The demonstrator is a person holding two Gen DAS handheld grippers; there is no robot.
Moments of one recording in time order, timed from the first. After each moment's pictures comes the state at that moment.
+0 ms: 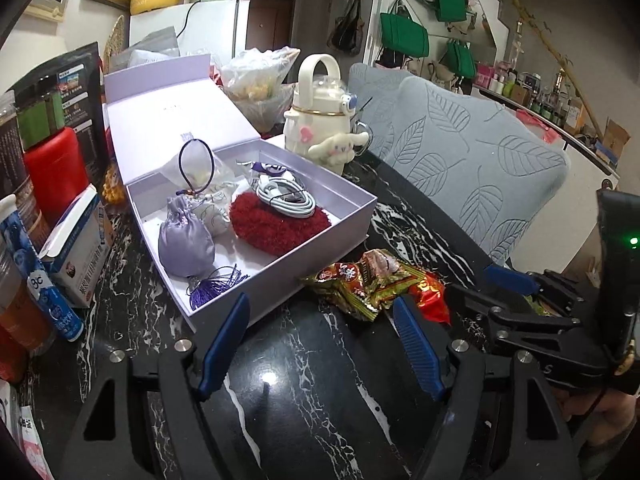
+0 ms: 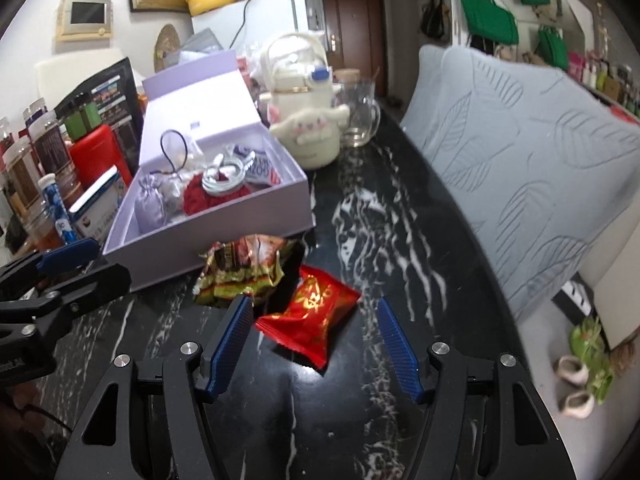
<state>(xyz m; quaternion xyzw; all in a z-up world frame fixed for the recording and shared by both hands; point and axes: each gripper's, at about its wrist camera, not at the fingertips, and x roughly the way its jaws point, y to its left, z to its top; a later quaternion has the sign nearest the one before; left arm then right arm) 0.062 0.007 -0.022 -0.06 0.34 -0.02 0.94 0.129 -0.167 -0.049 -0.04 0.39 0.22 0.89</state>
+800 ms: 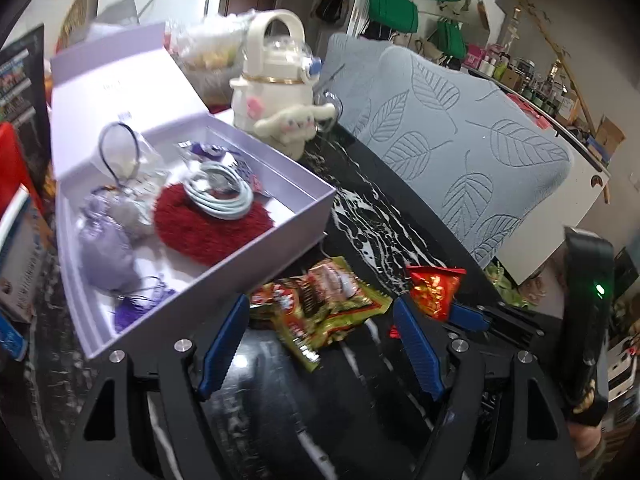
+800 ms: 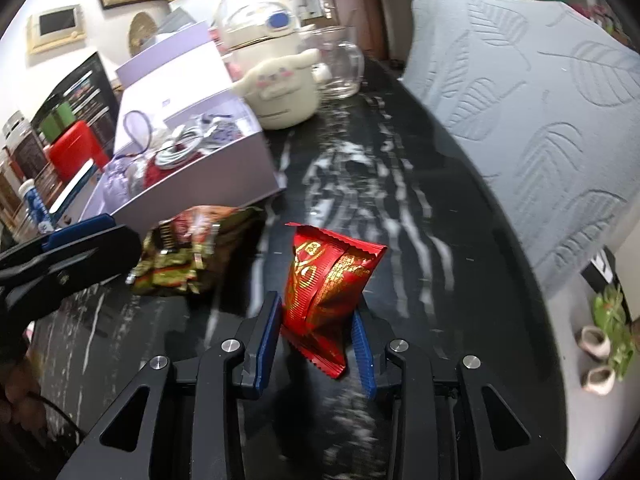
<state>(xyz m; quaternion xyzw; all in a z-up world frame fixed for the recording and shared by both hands) 0.120 -0.023 -0.037 -0.08 0.39 -0.06 0.92 0.164 -0.197 -0.087 0.00 0.45 0.23 0.86</state>
